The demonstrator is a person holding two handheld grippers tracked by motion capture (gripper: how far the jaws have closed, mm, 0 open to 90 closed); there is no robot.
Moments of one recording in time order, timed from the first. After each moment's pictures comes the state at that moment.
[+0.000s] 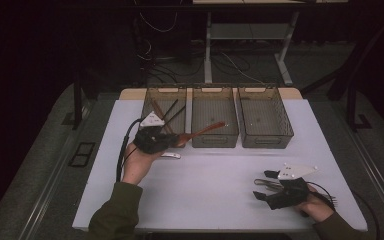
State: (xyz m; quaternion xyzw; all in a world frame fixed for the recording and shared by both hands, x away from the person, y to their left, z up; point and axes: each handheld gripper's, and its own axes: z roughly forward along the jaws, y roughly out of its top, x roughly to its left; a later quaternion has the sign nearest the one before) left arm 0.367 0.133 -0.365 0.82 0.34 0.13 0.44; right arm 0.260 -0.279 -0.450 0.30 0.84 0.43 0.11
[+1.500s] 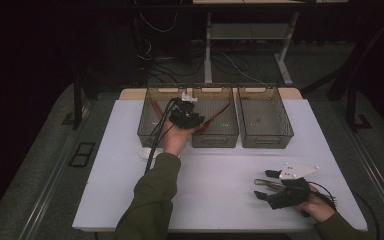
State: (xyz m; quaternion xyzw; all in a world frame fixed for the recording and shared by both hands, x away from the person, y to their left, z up) left arm 0.449 0.051 -0.382 0.81 0.40 0.14 0.40; right arm 0.259 -0.281 -0.449 0.30 0.84 0.43 0.11
